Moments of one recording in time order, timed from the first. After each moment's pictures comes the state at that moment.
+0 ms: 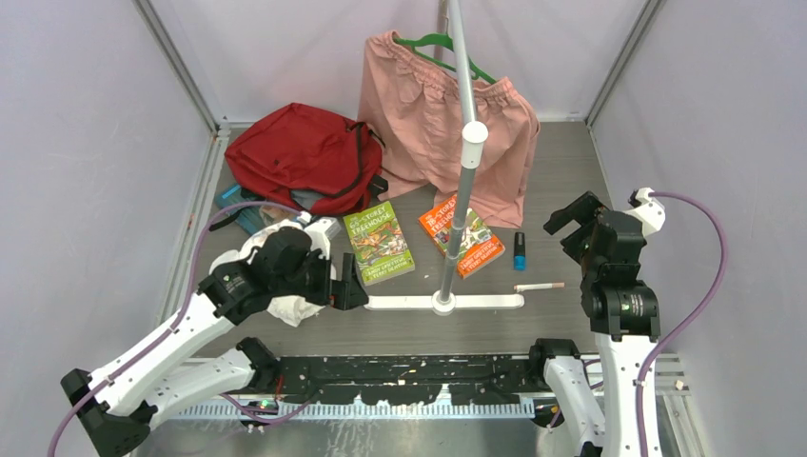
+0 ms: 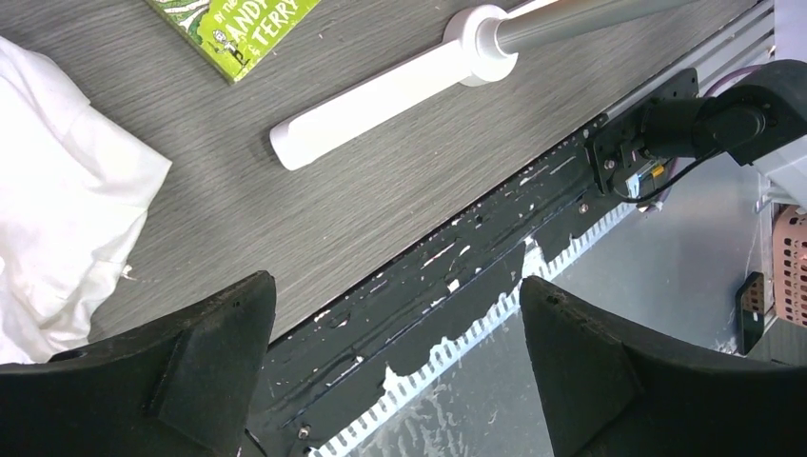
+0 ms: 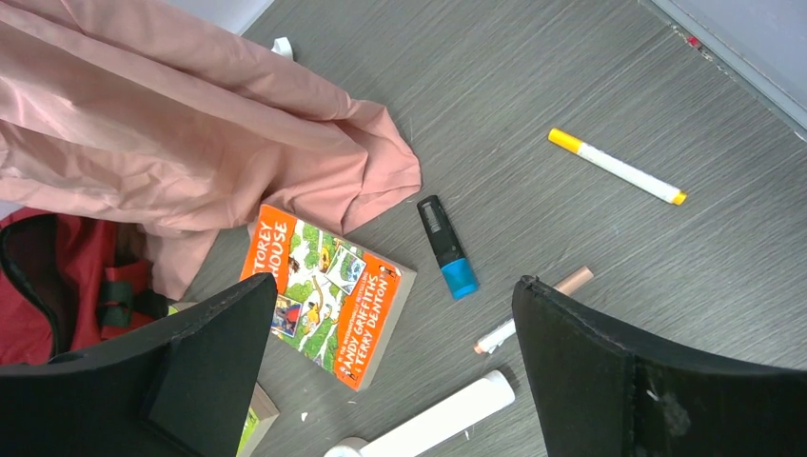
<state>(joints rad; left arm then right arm) -0.78 0.82 0.85 -0.78 0.17 -0.57 -0.05 0.64 0.99 -0.82 0.24 0.62</state>
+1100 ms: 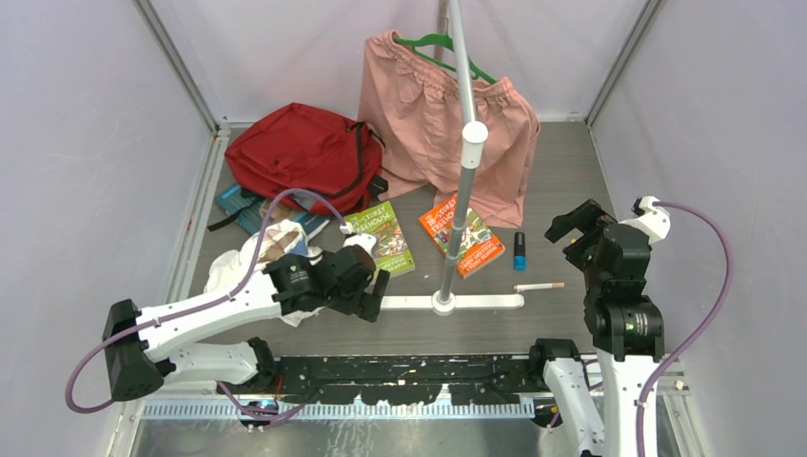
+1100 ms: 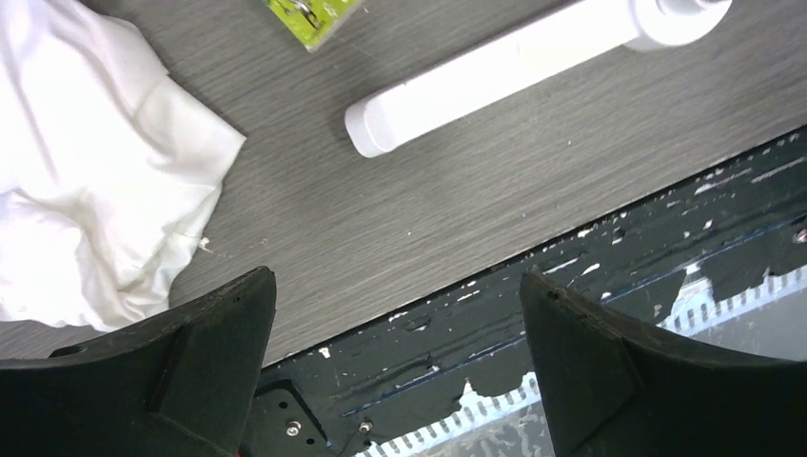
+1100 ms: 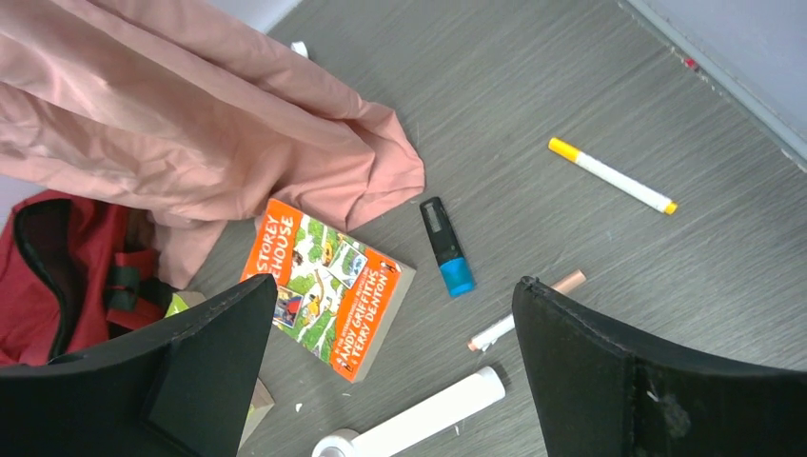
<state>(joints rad) -1.09 1.13 0.93 -0.85 -0.24 -0.65 -0.05 0.57 0.98 -0.84 0.23 0.58</state>
